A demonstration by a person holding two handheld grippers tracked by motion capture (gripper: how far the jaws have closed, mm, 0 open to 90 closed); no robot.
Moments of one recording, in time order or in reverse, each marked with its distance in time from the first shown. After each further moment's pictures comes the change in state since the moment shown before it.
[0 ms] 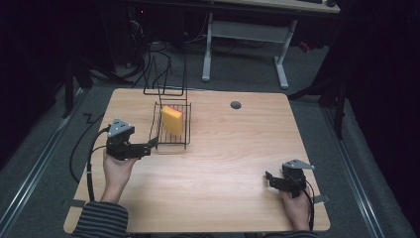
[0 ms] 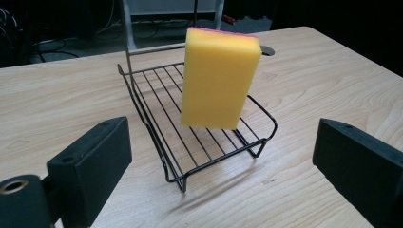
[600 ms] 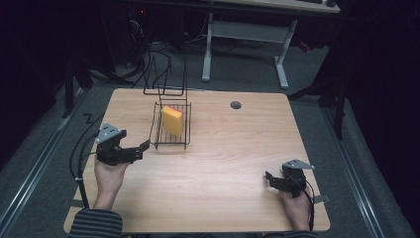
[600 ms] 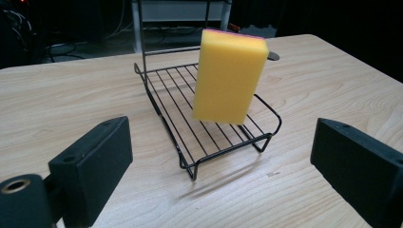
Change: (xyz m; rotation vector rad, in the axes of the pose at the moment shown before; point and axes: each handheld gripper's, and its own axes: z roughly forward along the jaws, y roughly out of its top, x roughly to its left) left arm 0.007 -0.009 -0.022 -0.027 0.022 -0.017; right arm 0.000 0.000 0.000 0.000 0.000 0.000
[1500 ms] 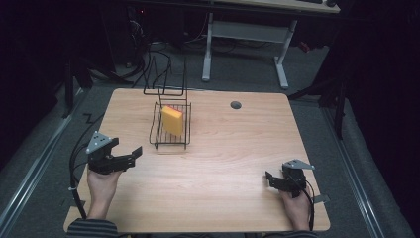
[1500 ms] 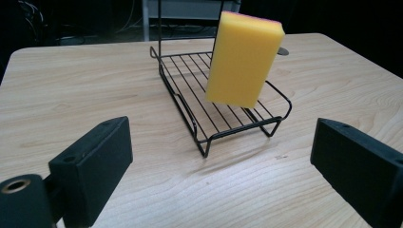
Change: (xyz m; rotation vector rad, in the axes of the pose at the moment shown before) left arm 0.010 -0.024 -0.016 -0.007 0.026 -0.041; right arm 0.000 0.000 0.000 0.000 0.000 0.000
